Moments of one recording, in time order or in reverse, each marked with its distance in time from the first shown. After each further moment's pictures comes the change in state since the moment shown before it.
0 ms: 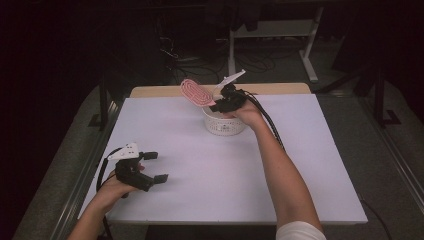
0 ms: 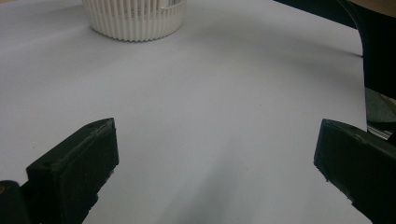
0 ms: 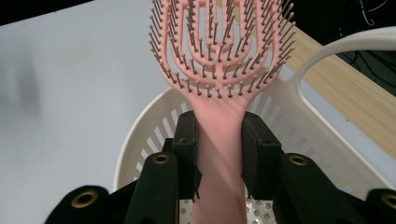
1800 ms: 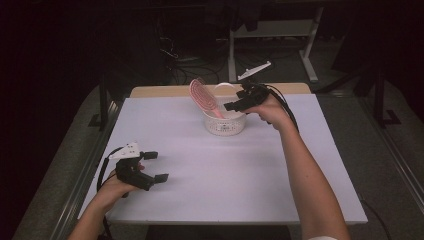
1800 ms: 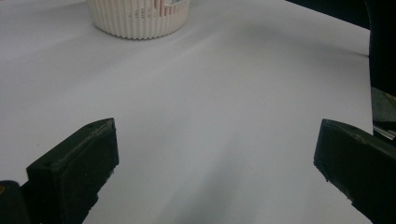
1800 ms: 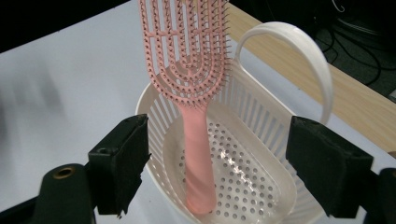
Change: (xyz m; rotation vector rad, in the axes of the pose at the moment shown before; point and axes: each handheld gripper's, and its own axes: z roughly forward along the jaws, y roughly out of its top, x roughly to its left) left arm 0.002 0.000 0.002 0.014 0.008 -0.007; right arm -0.004 -0.008 -0.075 -0.018 -0.050 0.106
